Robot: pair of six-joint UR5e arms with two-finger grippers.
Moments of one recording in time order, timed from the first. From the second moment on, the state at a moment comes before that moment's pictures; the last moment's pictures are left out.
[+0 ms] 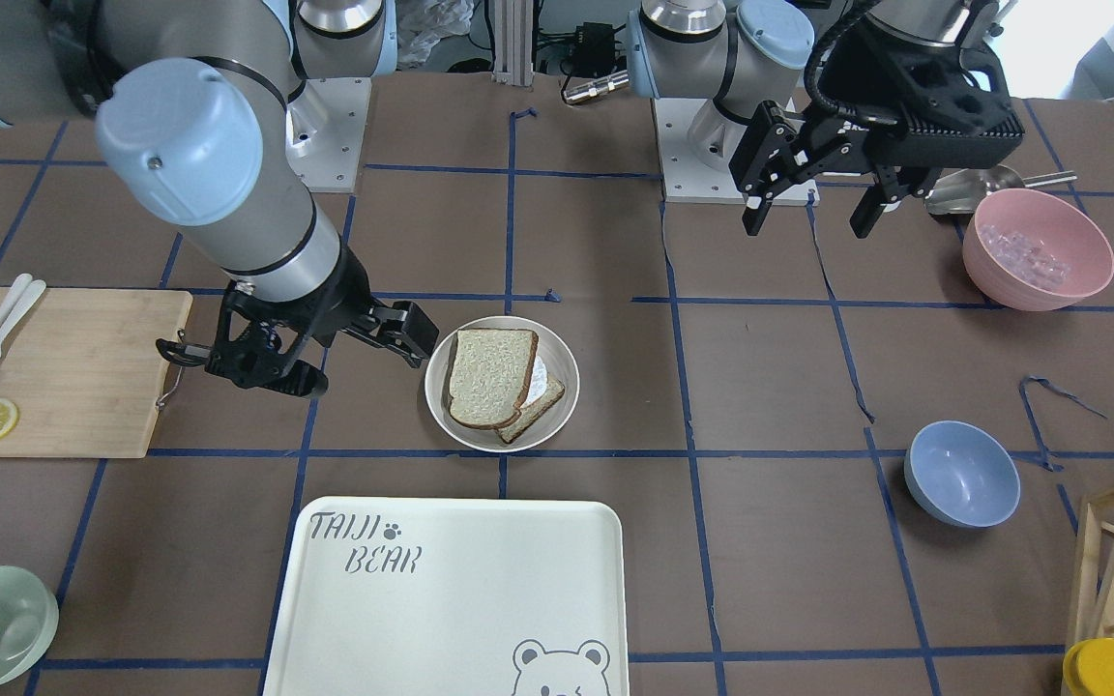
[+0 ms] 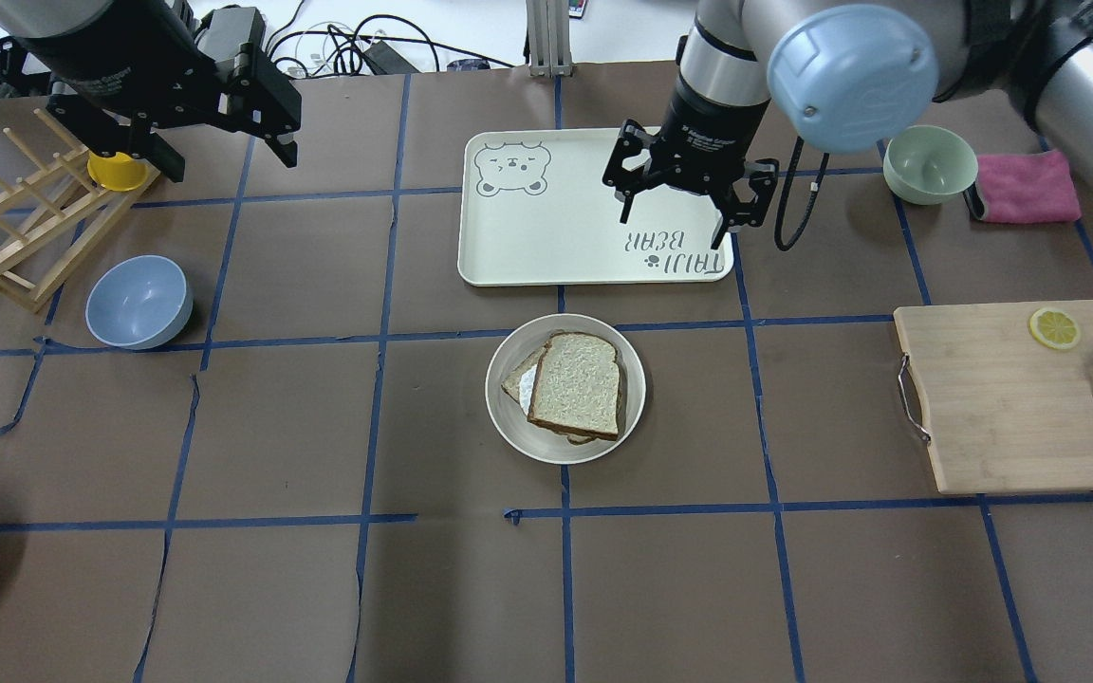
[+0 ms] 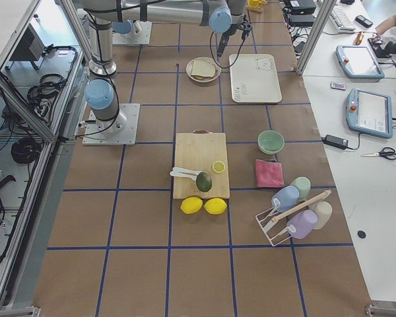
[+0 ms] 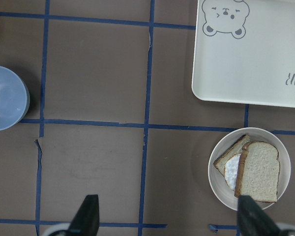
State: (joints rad) left arm -1.55 -1.54 -1.47 -1.58 1.52 -0.04; right arm 1.69 -1.32 1.47 -1.62 -1.43 0.35
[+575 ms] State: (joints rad) left arm -1.55 -1.53 -1.50 -1.58 1.52 -0.04; right arm 1.67 -1.41 1.48 -1.61 -1.57 0.10
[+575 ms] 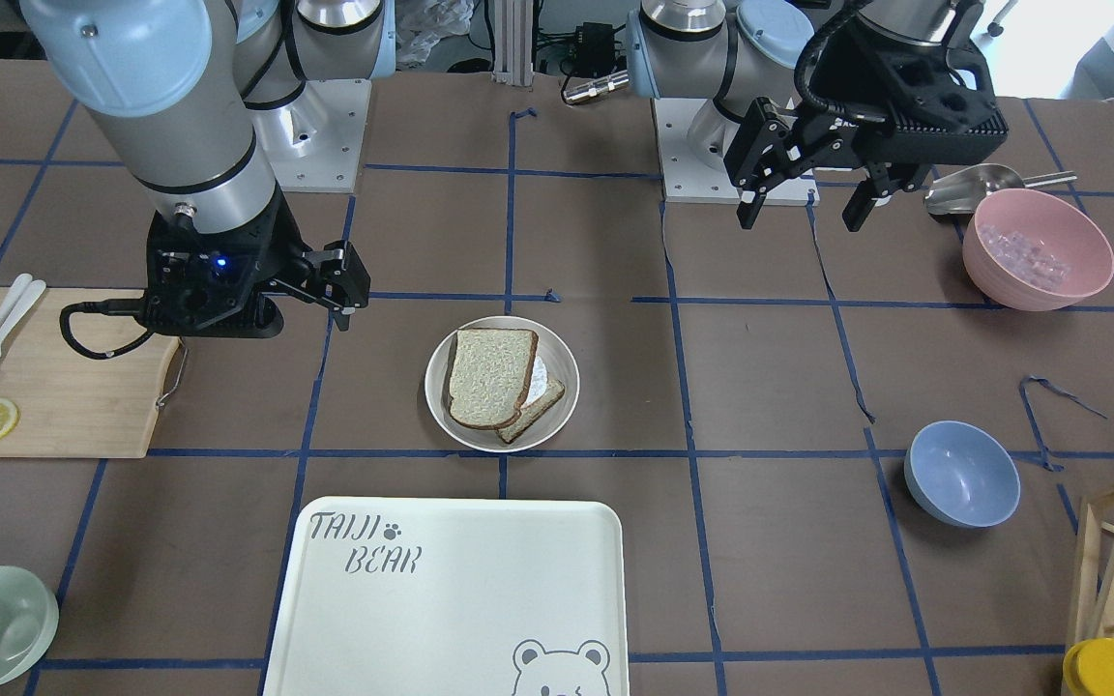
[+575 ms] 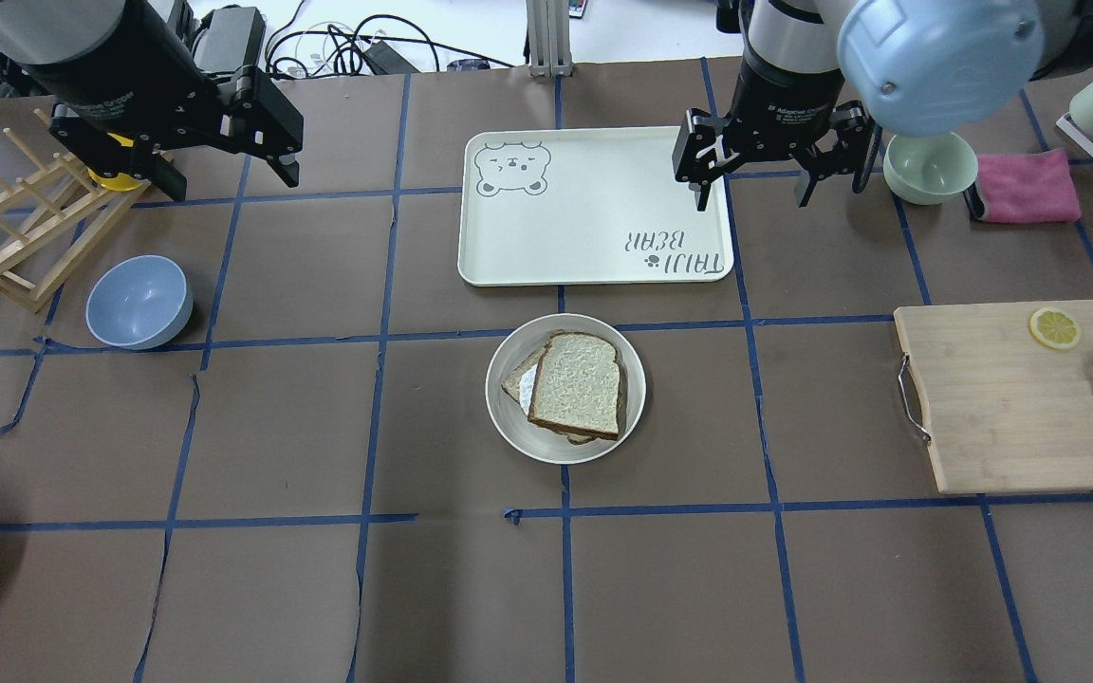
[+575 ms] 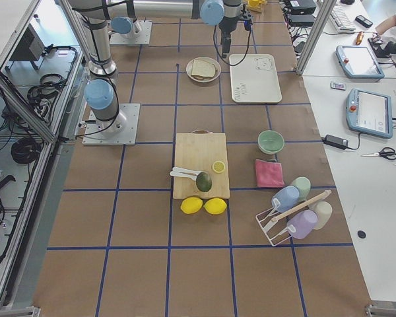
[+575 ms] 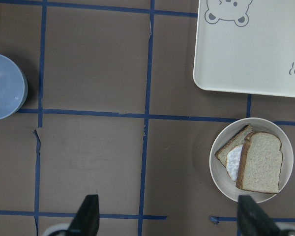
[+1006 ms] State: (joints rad) left arm -1.55 -1.54 -1.49 -1.58 1.52 -0.05; right arm 1.66 -1.46 1.52 -1.61 -1.57 0.09
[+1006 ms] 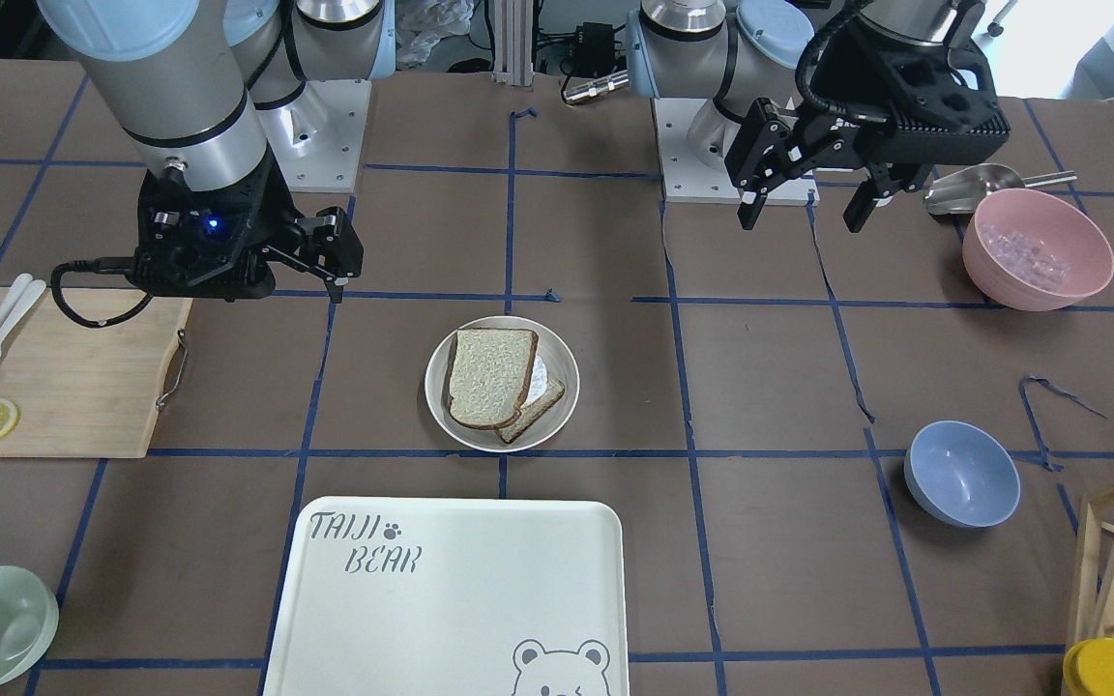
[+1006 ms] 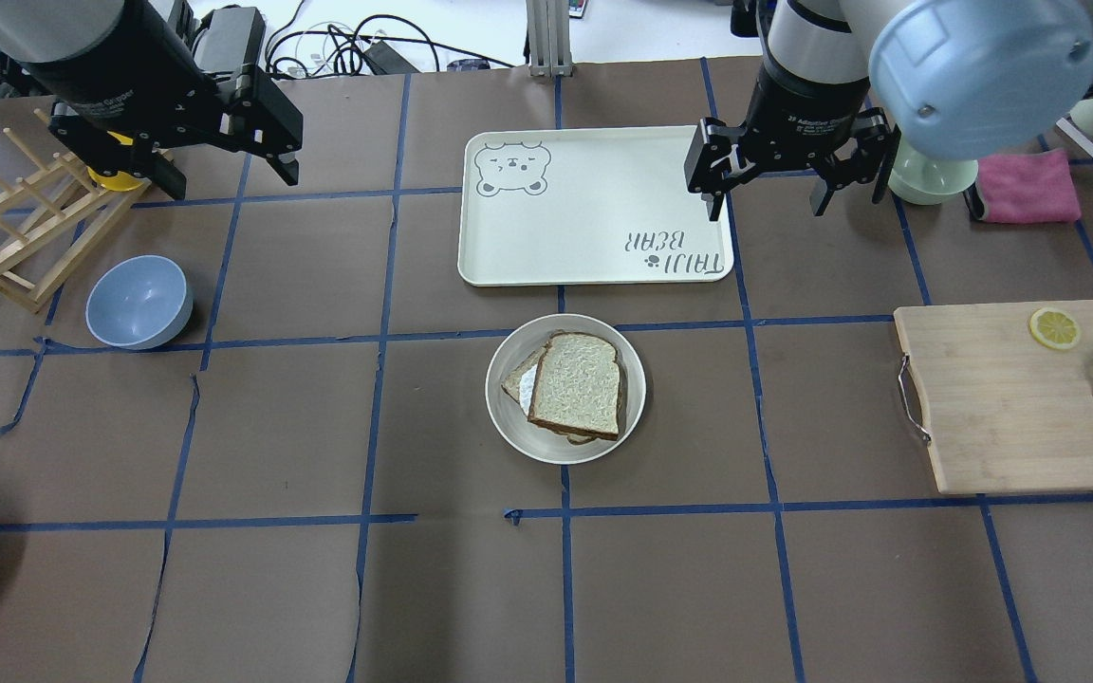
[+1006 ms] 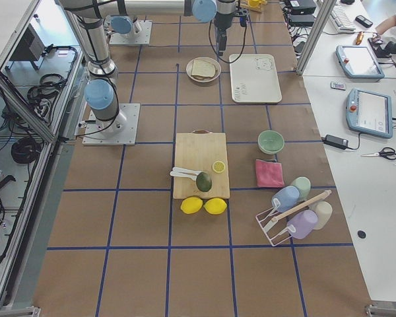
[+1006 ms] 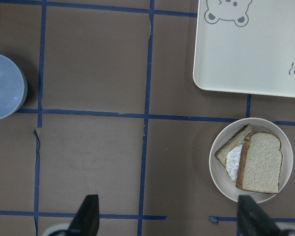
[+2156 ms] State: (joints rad) left arm -1.56 -1.62 -1.43 -1.53 1.51 -0.05; right arm 1.55 -1.51 1.56 -1.61 -1.56 -0.03
